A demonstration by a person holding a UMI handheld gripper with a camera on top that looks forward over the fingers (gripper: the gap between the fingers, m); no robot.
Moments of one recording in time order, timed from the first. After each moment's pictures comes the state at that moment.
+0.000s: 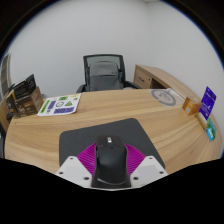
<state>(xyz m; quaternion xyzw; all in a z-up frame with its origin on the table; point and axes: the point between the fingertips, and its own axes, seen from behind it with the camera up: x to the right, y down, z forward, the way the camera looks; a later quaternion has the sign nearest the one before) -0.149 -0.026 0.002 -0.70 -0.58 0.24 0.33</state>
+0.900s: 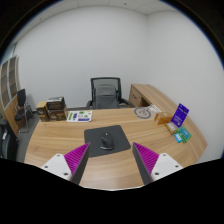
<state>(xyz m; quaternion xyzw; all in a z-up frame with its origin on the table) 0.074 -0.055 0.239 -0.67 -0.58 0.27 0.37</state>
